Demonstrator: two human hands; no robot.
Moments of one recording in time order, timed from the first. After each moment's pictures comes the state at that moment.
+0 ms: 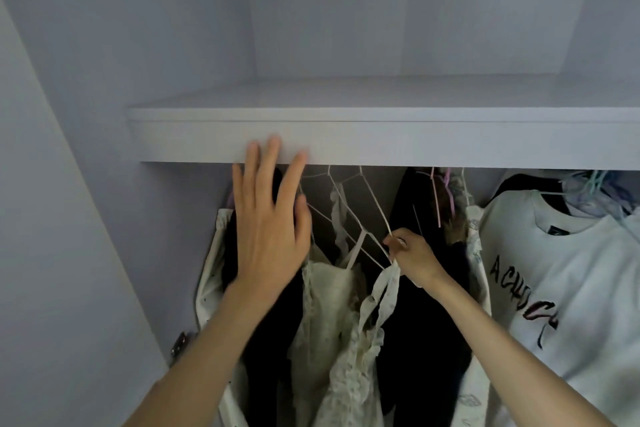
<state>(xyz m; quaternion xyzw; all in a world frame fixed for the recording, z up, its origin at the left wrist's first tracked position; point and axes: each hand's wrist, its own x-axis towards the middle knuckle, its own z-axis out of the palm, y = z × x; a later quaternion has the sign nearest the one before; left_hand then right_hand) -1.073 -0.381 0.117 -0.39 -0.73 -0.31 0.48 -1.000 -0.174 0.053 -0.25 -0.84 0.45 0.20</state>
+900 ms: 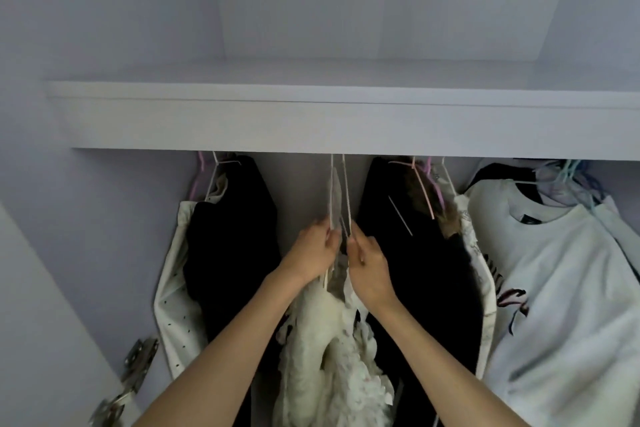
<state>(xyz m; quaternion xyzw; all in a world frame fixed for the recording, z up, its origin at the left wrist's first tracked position) -1.097 -0.289 0.045 -0.41 -0.82 -0.39 -0.05 -1.010 -0.208 0.009 -0.19 -0.82 0.43 0.32</state>
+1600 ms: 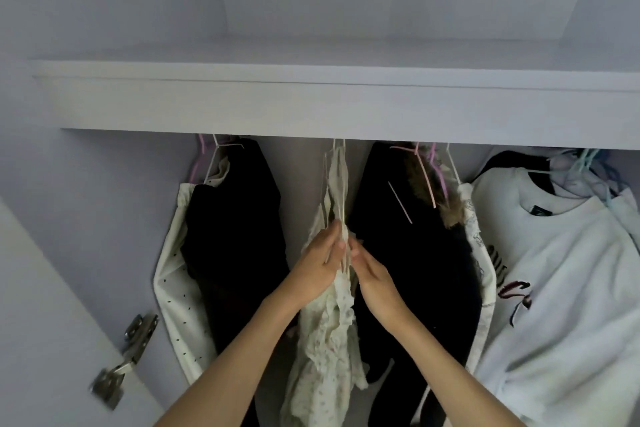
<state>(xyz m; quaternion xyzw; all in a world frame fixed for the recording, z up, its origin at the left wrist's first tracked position) -1.064 -0.299 0.013 -0.43 -0.76 -0.47 -0.15 -0.973 -0.208 -0.002 -0.14 -0.75 0.63 0.17</state>
